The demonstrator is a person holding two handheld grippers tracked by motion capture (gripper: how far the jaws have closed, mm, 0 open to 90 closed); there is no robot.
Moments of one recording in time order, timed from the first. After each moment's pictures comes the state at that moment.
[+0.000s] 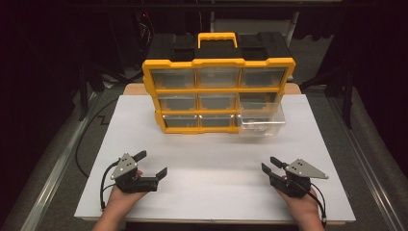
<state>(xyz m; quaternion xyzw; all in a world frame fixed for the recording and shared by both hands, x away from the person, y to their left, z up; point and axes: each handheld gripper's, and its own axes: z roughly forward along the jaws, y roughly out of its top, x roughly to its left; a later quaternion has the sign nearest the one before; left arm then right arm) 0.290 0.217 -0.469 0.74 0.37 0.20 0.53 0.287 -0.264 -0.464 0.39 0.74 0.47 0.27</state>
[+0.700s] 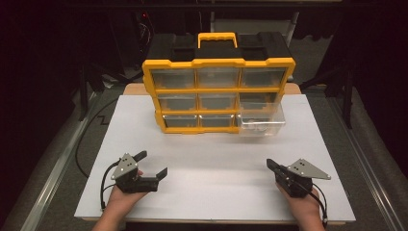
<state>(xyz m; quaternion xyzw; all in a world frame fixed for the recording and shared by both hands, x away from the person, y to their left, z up) 0.289 0.216 -0.470 0.74 0.37 0.20 0.53 0.284 -0.266 -0.460 0.39 0.74 0.48 0.27</state>
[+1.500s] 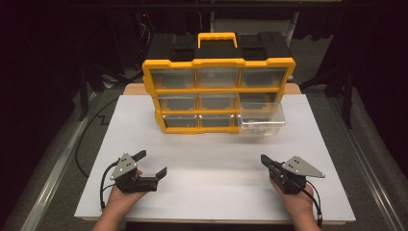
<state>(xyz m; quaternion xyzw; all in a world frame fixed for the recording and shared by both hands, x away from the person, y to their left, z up) 0.289 0.218 -0.469 0.74 0.37 0.20 0.53 0.291 -0.250 -0.456 0.37 0.73 0.50 0.29</state>
